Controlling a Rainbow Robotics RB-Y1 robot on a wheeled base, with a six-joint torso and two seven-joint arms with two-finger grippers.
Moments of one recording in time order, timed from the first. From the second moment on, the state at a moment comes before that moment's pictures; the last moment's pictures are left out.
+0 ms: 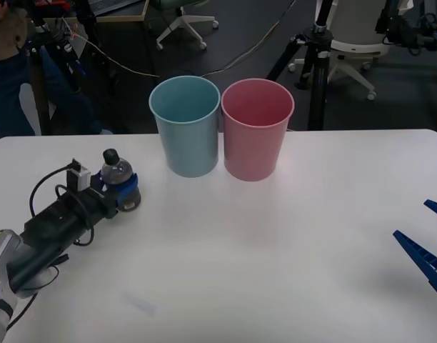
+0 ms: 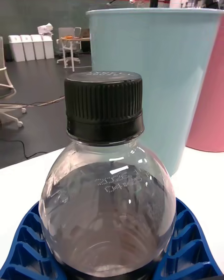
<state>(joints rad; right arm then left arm) 0.35 -0.40 -0.52 -1.66 0.96 -1.22 0.00 -0.23 0.35 0.15 -1.06 -1.03 -0.80 -0.38</state>
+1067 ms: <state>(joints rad) 0.35 -0.40 -0.52 -1.66 0.96 -1.22 0.00 0.22 0.59 -0.03 -1.88 -1.02 -0.51 0.04</state>
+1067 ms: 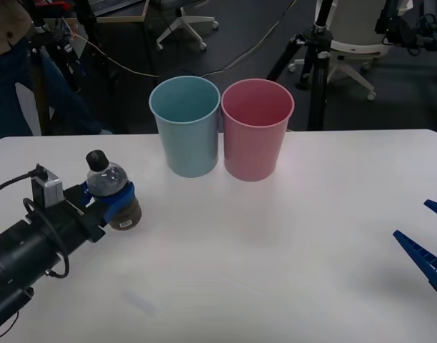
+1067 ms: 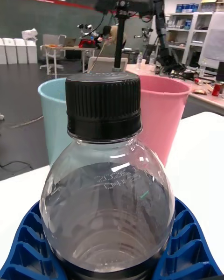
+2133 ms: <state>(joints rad) 0.35 -0.40 -0.52 -1.66 0.96 -1.22 0.00 -0.13 1.01 -0.35 -2.14 -0.77 -0.15 0.14</state>
